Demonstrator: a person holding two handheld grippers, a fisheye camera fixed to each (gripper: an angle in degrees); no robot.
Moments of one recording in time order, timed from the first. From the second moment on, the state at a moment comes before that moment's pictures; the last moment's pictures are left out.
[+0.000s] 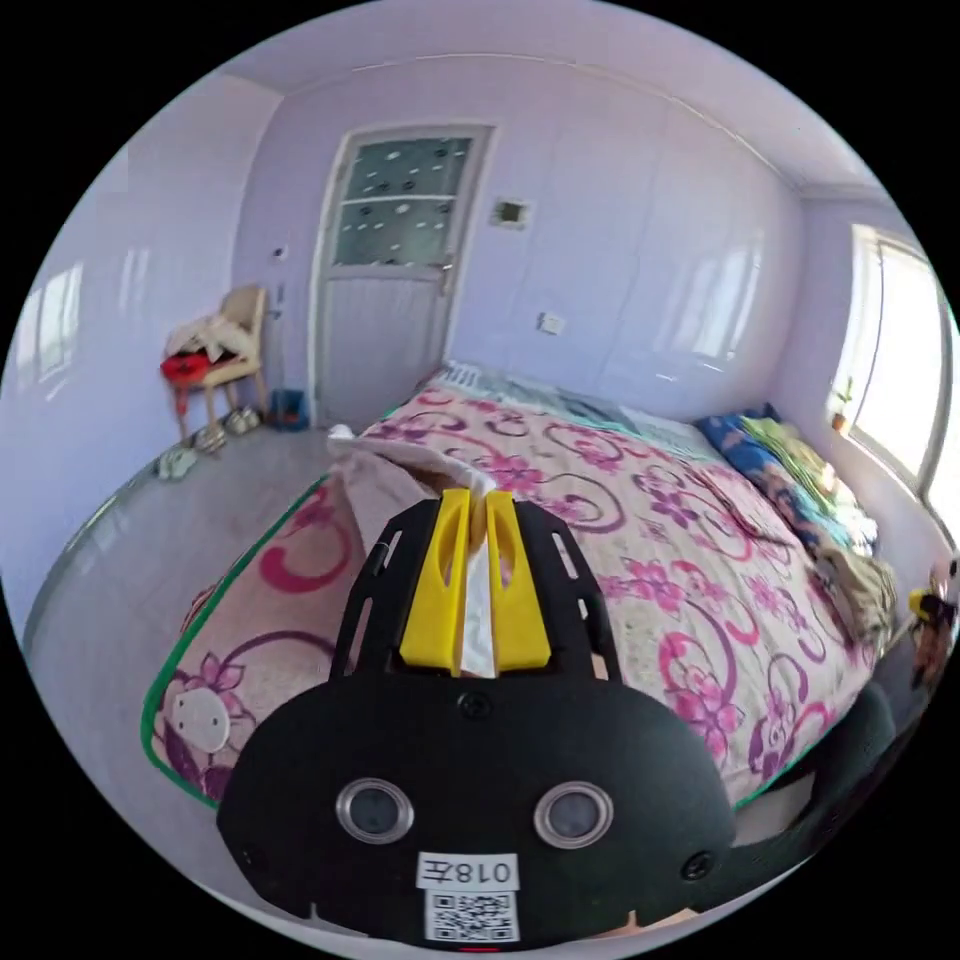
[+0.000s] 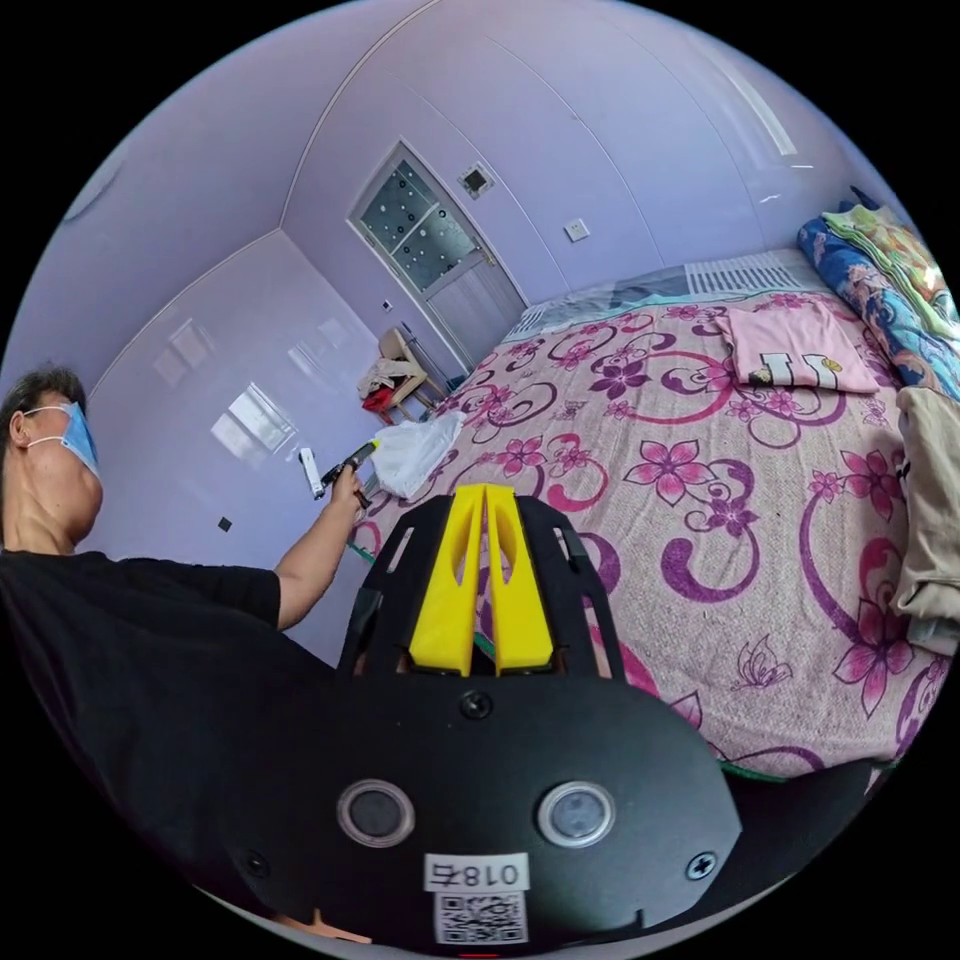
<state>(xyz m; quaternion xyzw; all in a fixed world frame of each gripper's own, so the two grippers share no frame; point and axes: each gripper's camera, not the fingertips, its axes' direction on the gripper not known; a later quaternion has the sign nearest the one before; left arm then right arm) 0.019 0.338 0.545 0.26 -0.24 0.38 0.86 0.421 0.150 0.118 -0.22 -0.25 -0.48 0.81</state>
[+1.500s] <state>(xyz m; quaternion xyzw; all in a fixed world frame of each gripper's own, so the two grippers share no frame) 0.061 0.572 0.826 -0.13 0.05 0.21 0.97 0.385 0.357 0.146 -0.06 -0.08 -0.80 0.59</state>
